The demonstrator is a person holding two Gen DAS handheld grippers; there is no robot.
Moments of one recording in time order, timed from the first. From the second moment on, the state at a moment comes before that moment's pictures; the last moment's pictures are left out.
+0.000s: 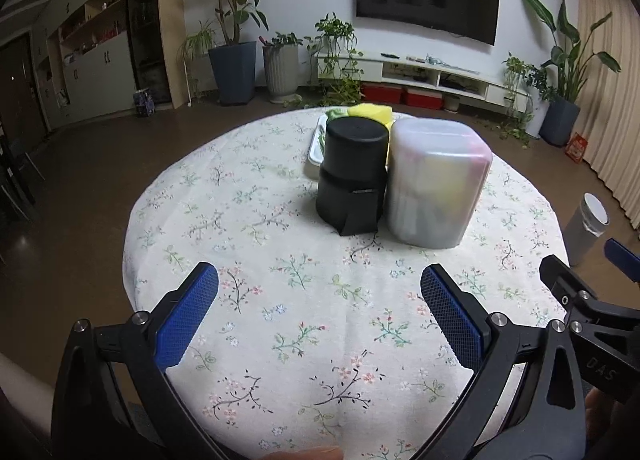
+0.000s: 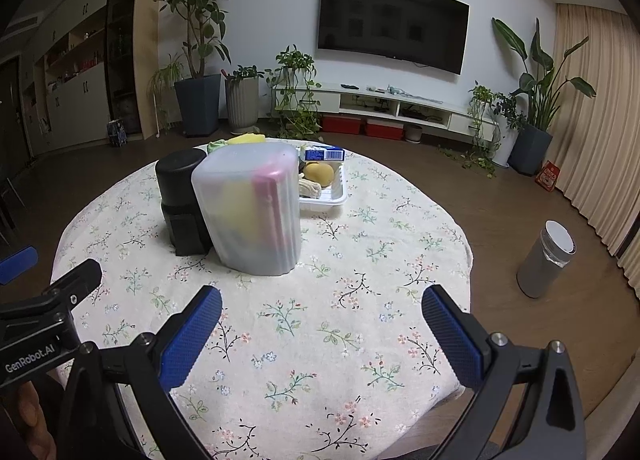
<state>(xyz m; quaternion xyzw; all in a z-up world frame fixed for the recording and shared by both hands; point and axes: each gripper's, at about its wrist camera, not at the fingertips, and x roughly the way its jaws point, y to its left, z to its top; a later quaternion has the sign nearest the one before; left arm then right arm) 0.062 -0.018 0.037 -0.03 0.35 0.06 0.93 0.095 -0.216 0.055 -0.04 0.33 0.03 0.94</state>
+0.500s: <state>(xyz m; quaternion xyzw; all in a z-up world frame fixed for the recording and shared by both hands) 0.059 -0.018 0.033 -0.03 0.36 0.07 0.93 0.093 -0.212 0.054 -0.04 0.34 0.02 0.94</state>
